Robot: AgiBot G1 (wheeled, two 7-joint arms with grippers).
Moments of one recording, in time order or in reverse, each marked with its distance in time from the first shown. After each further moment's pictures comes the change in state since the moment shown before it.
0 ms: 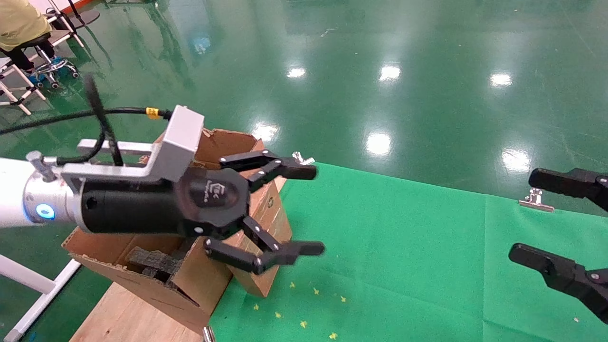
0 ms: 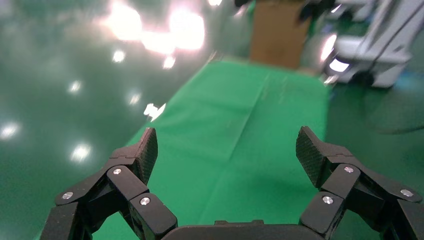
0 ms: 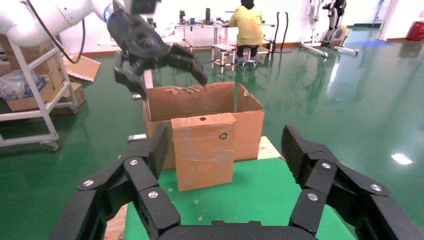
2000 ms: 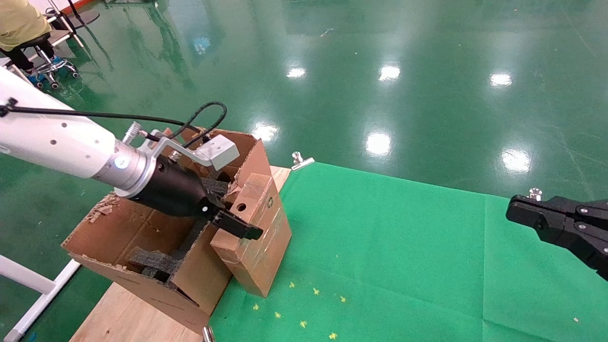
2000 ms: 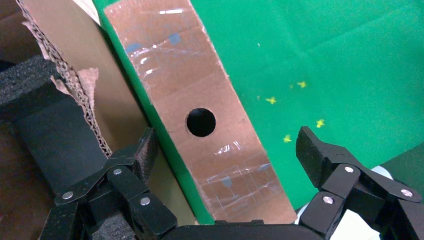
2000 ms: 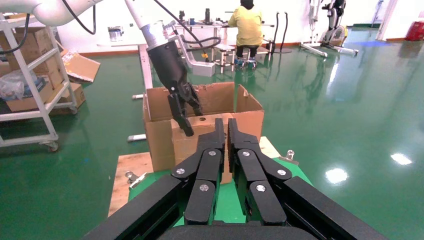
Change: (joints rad) left arm -0.493 0.150 0.477 0.079 0.814 0.097 -0.902; right arm 0.000 0.000 0.000 0.000 0.000 0.000 0.000
